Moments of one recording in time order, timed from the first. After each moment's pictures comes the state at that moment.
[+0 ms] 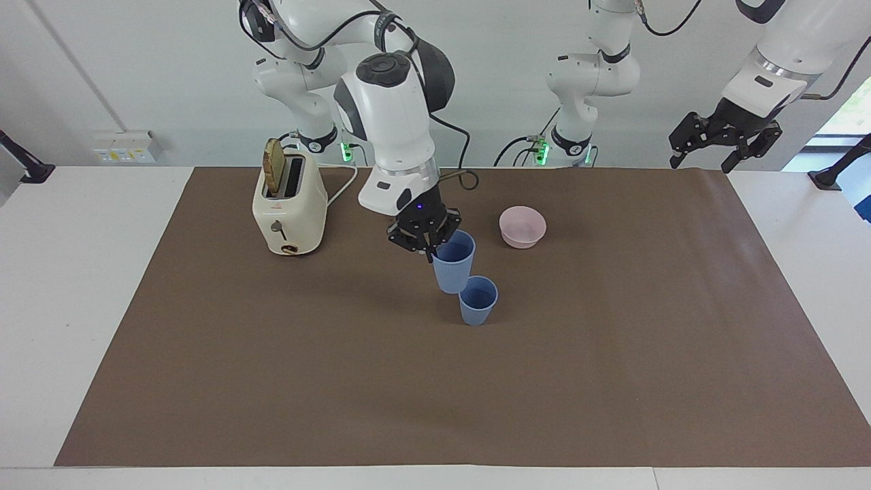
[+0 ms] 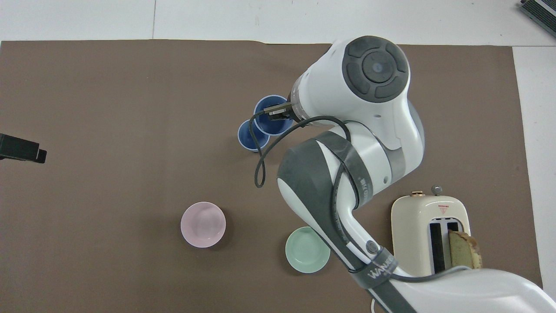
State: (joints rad) left arm -0.11 -0.04 0.09 -1.52 -0.04 1.45 0.13; right arm 0.40 0.44 0.13 -1.28 0.02 1.96 0.33
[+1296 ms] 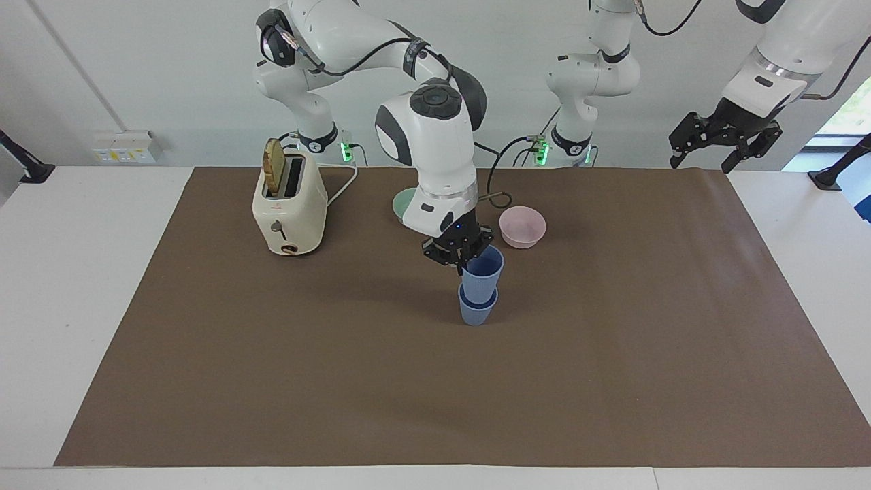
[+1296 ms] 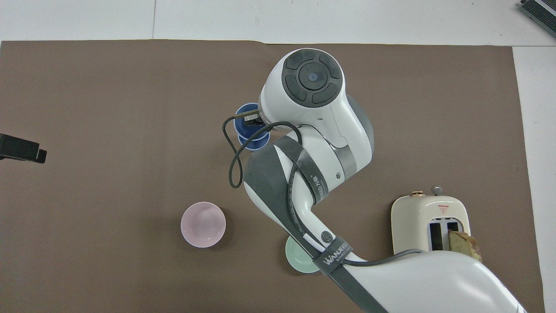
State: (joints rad) left arm -0.11 -0.04 0.09 -1.52 -0.04 1.45 0.13; right arm 0.46 0.53 0.13 -1.23 -0.02 1.95 0.39
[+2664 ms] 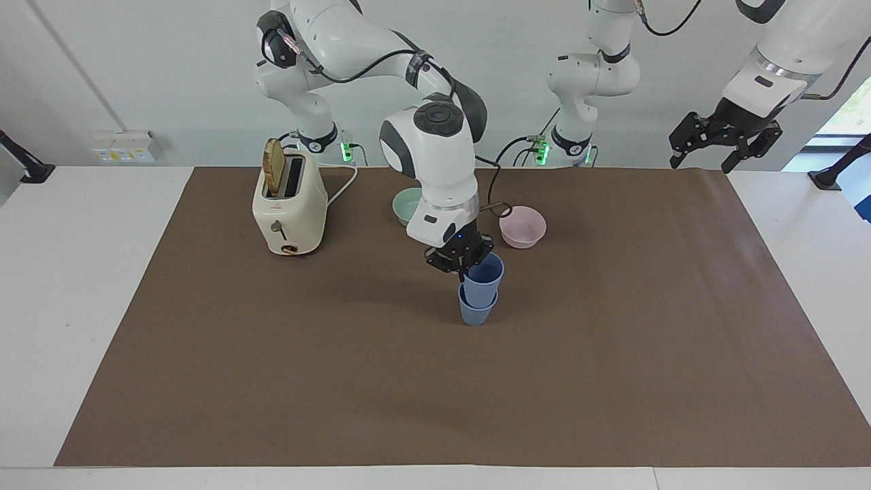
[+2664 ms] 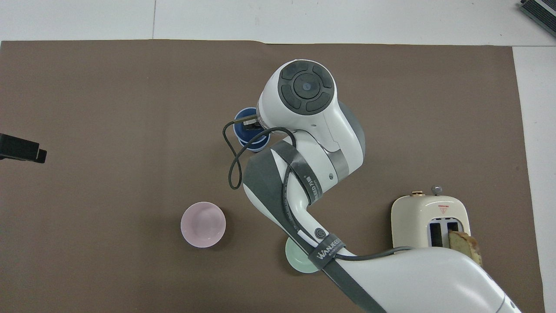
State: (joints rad) left arm -0.11 -0.04 0.09 -1.52 -0.04 1.45 0.13; right arm 0.46 0.54 0.13 -1.28 -0.02 2.01 0.39
